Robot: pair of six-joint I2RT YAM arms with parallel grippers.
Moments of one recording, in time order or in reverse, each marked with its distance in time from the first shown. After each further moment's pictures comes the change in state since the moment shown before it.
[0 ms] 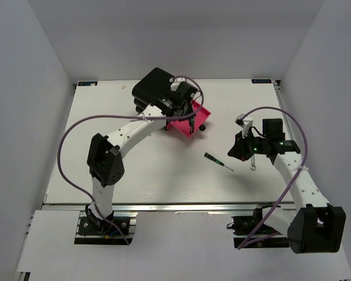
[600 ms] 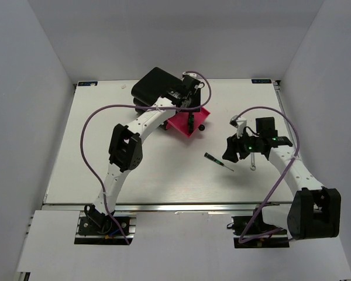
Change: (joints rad) left arm 0.109 0.380 0.388 0.011 0.099 0.342; right arm 0.026 0.116 -0.010 0.067 0.039 -0.045
